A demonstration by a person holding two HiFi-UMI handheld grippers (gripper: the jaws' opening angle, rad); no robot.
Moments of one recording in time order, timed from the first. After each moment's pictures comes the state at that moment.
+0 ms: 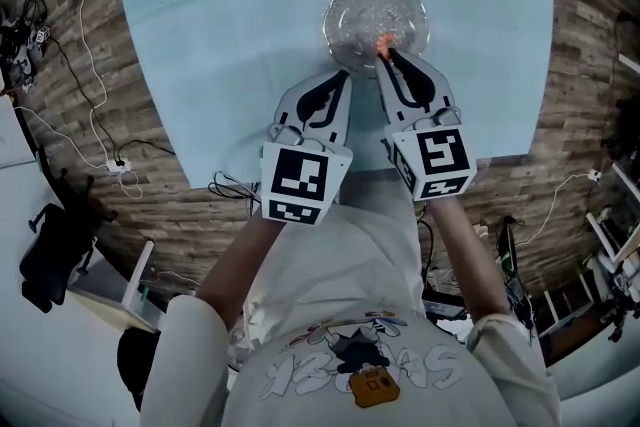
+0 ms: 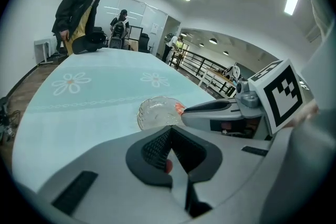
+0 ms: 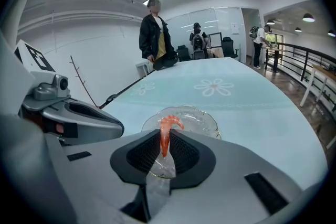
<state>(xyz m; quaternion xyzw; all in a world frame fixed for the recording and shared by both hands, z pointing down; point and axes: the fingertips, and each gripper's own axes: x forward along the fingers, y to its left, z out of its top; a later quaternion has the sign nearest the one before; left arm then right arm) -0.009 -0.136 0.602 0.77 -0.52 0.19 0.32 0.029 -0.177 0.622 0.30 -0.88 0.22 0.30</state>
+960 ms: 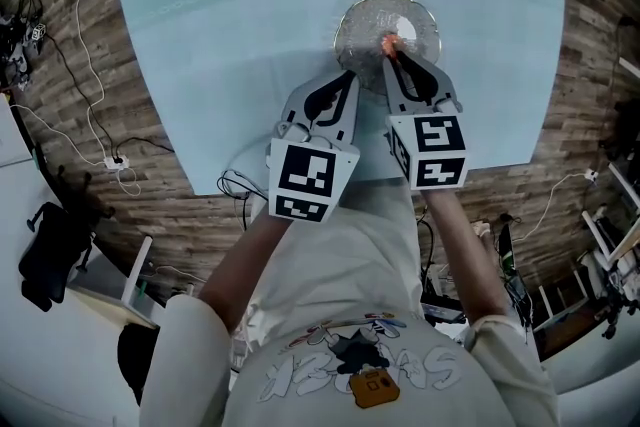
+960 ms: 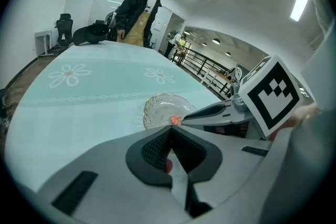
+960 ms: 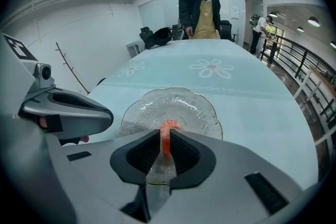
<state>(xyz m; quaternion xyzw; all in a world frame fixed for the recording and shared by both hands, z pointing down) -0.024 -0.151 0.623 0.76 -0.51 0.18 0.35 0.025 -0.188 0.665 0.31 -0.82 0.25 0.41</state>
